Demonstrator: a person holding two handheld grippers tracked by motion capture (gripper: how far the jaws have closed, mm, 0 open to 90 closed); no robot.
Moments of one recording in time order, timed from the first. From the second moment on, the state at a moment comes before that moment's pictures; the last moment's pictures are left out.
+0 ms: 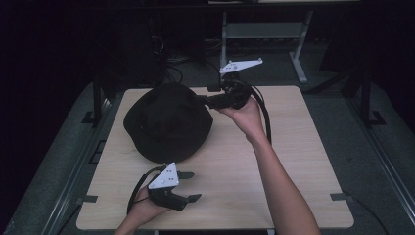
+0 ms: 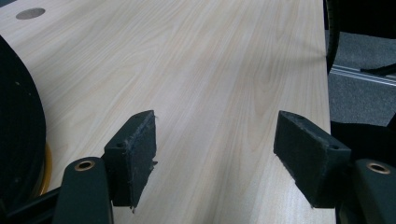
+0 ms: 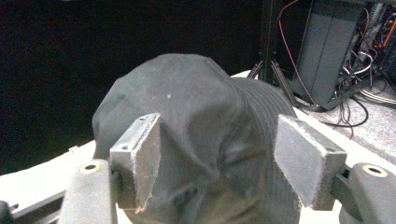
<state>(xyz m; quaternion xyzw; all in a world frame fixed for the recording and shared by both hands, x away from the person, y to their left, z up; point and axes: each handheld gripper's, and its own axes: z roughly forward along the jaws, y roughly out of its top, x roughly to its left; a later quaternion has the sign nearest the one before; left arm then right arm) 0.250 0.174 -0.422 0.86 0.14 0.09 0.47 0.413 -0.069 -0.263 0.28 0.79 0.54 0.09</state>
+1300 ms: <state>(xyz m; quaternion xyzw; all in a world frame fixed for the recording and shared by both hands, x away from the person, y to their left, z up) 0.253 0.181 -0.421 0.86 0.17 0.10 0.47 0.358 -0.169 -0.306 0.34 0.77 0.53 0.09</state>
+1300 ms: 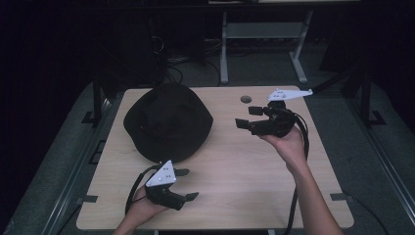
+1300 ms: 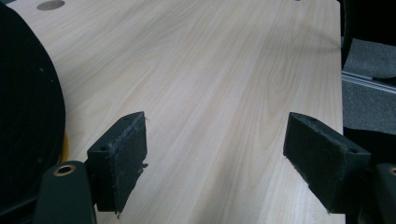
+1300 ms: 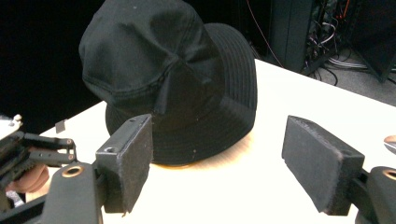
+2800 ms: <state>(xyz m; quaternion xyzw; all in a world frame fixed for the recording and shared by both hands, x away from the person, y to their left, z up) 0.254 0.189 -0.422 0.85 0.20 0.10 0.47 0.297 -0.228 -0.369 0.39 0.76 0.52 0.09</state>
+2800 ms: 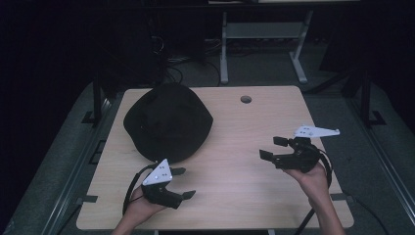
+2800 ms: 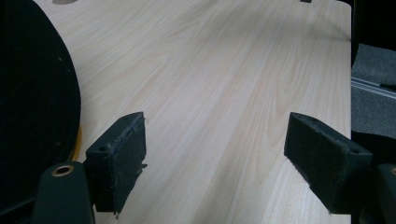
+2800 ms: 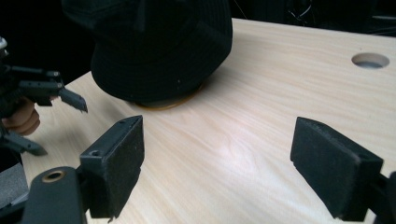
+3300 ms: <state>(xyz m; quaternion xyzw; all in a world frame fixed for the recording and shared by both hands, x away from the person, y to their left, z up) 0.256 0.197 -0.420 0.85 0.21 0.10 0.48 0.267 -0.251 -0.403 0.42 0.74 0.51 0.09</state>
